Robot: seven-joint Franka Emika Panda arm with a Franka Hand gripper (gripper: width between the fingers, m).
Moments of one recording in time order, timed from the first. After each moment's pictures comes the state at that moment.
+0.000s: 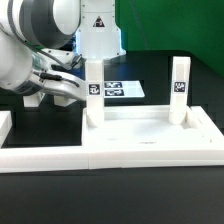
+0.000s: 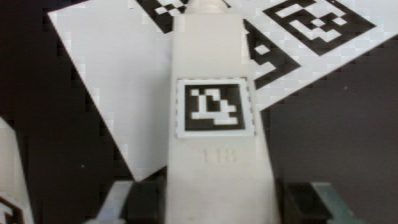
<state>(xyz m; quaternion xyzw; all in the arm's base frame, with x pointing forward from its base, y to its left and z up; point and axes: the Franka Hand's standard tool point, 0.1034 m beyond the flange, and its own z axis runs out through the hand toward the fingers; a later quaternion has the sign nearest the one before) 0.400 -0.119 0.013 -0.85 0.27 0.43 0.15</state>
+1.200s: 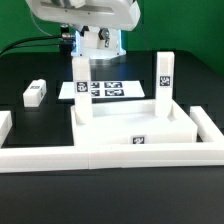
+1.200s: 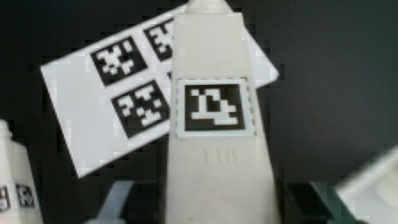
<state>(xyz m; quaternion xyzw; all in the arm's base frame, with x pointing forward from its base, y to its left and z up) 0.462 -0.050 0.149 -0.91 0.26 0.30 0.08</state>
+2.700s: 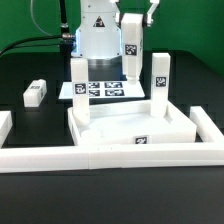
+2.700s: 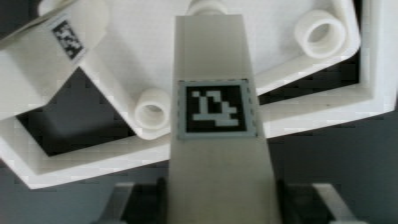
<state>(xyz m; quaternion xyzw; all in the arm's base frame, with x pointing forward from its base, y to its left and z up) 0.555 0.023 0.190 -0.97 0.16 -0.17 -0.02</state>
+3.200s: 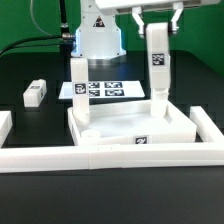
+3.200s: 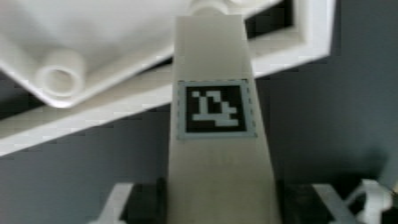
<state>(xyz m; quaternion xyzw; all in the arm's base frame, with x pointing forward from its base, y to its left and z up) 0.586 0.077 0.174 -0.94 0.17 -0.28 0.04</state>
